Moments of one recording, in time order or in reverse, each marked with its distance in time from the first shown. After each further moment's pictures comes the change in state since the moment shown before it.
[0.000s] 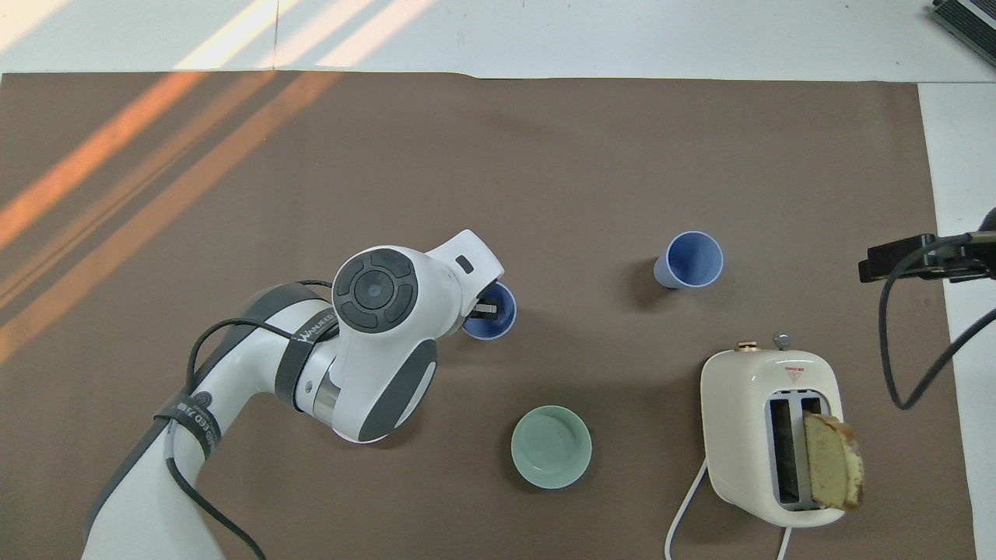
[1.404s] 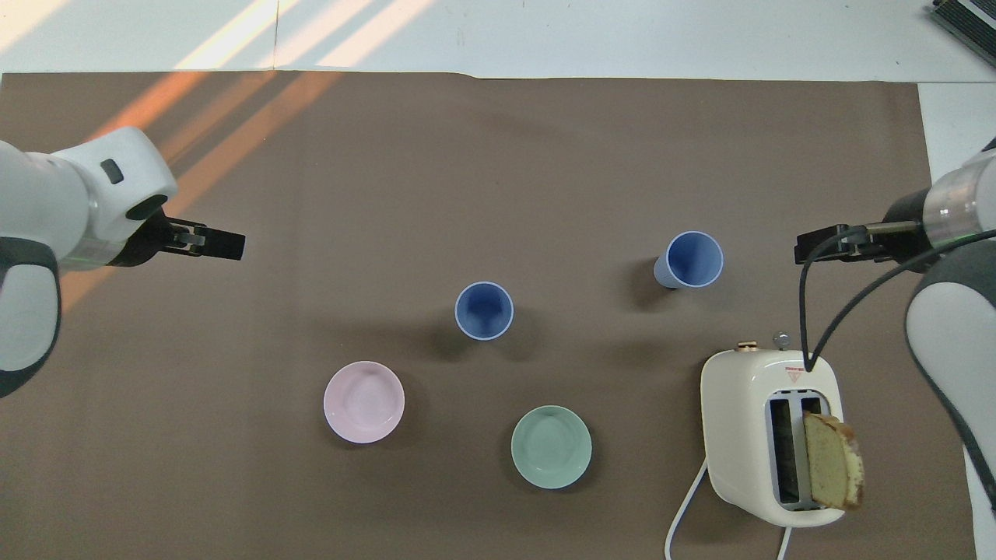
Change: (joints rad) left arm 0.449 -0.243 0.047 0.123 0.094 -0.370 0.524; right arm 0.050 0.059 0.003 -0.162 0.000 0.271 0.000
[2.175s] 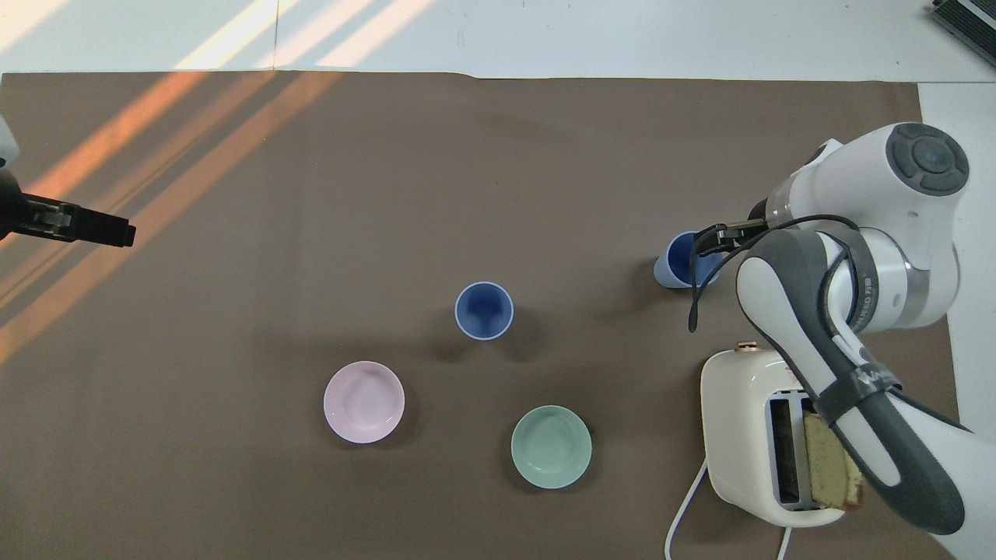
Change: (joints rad) left arm 0.100 0.027 -0.002 0.204 0.015 -0.231 0.067; right arm 0.056 0.229 -0.001 -0.087 0.000 0.267 0.000
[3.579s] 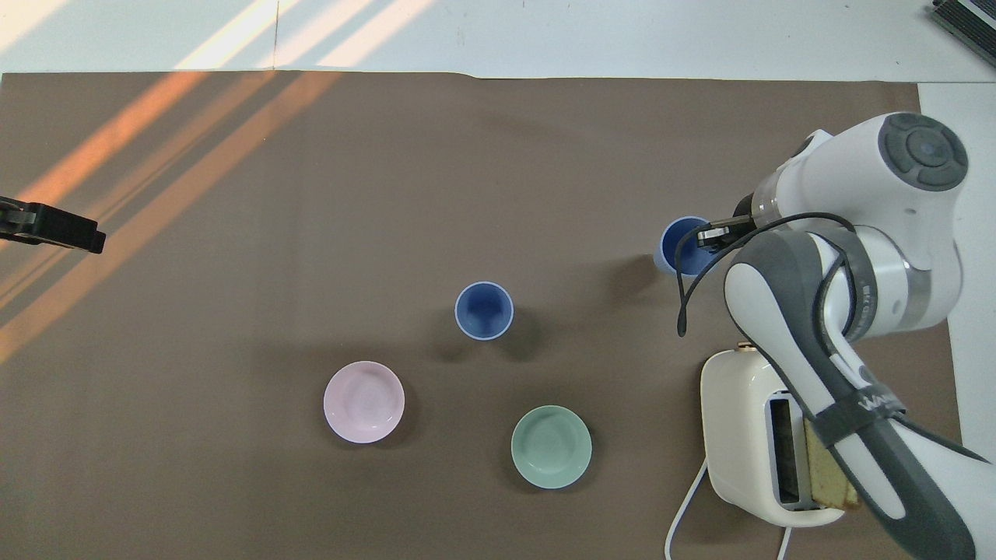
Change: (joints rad) left arm 0.039 0.042 0.002 0.101 0.020 -0.132 -0.001; right arm 0.049 -0.049 0.018 0.098 0.012 -0.117 0.056
